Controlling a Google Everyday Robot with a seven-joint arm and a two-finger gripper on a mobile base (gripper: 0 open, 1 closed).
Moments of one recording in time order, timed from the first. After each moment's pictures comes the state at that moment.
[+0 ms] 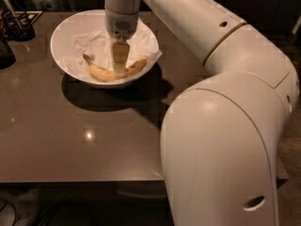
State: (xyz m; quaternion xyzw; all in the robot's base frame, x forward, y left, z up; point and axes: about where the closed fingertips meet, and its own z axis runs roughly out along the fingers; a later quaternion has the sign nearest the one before) arm 0.650 0.077 0.895 -0.75 0.65 0.04 0.09
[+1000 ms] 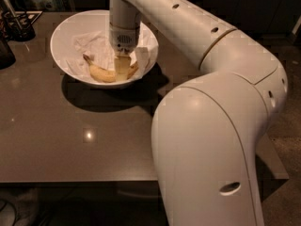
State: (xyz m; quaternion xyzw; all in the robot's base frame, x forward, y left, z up) arm 0.651 0.074 0.849 -0.73 0.67 0.07 0.05
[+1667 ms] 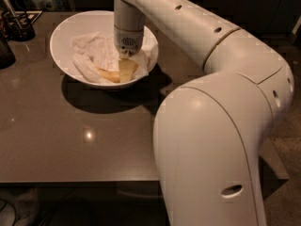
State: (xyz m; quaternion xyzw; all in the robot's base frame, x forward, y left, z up) arm 0.651 0.060 0.840 -0.73 0.68 0.07 0.04
